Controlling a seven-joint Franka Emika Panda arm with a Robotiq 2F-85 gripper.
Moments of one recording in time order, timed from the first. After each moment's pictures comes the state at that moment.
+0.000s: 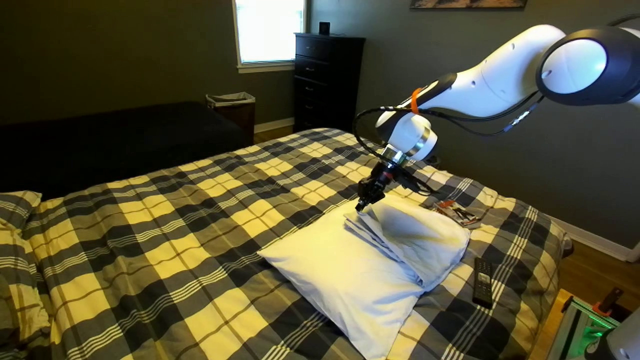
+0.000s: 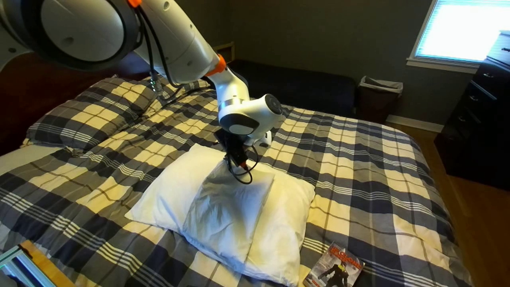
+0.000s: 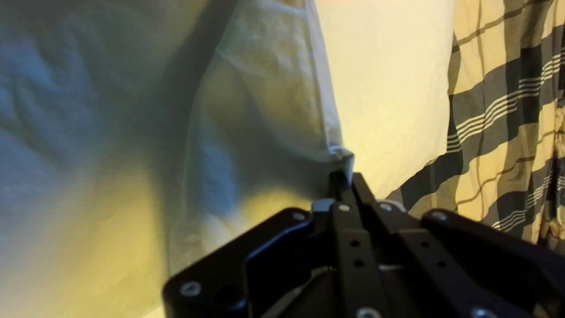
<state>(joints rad) -0.27 0.64 0.06 -1.80 0.75 2.25 -0.58</state>
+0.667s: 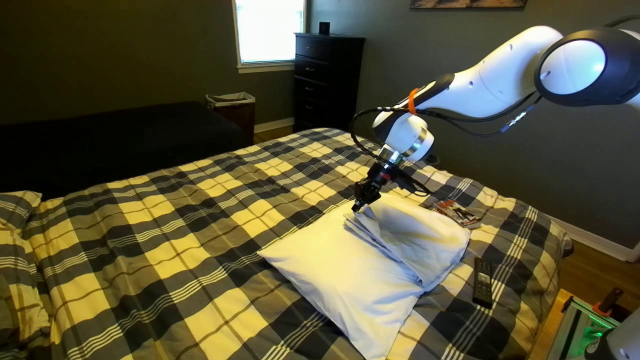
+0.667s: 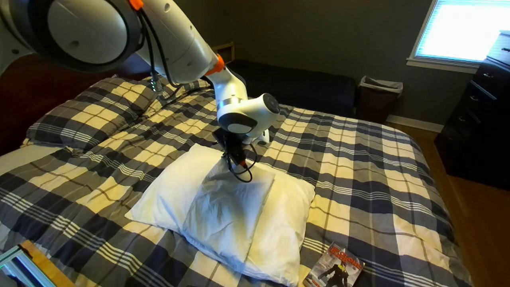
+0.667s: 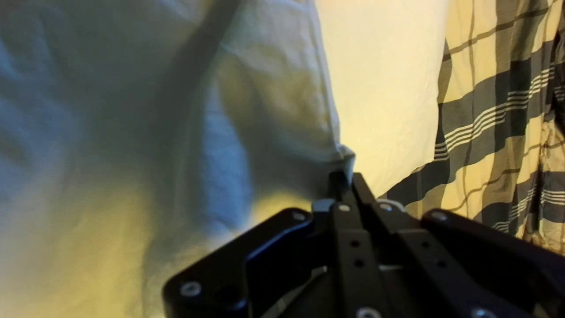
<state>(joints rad) -0.27 0.65 0.08 -1.79 0.75 2.25 -0.61</state>
